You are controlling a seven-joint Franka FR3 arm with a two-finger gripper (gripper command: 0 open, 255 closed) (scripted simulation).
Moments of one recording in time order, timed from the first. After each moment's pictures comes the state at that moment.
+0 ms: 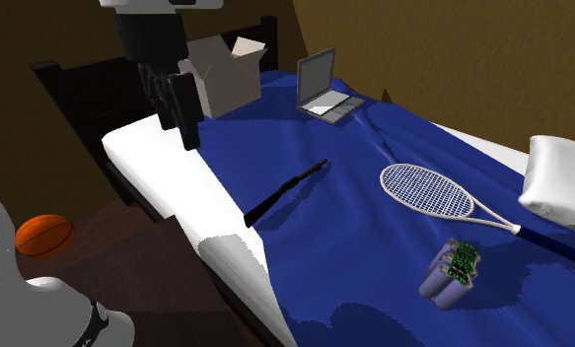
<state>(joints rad) 0.02 -0.75 0.07 -2.41 -0.06 1.56 0.02</state>
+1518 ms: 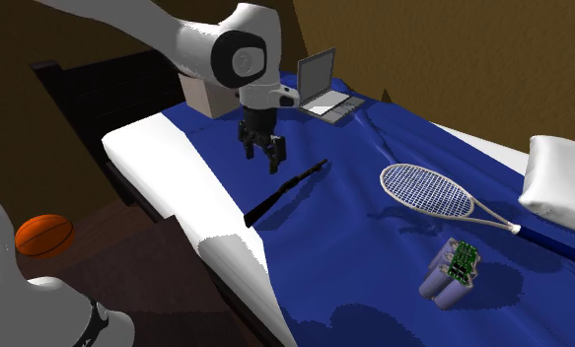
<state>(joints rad) 0.05 -0.01 0.13 -2.26 -0.06 2.12 0.10</state>
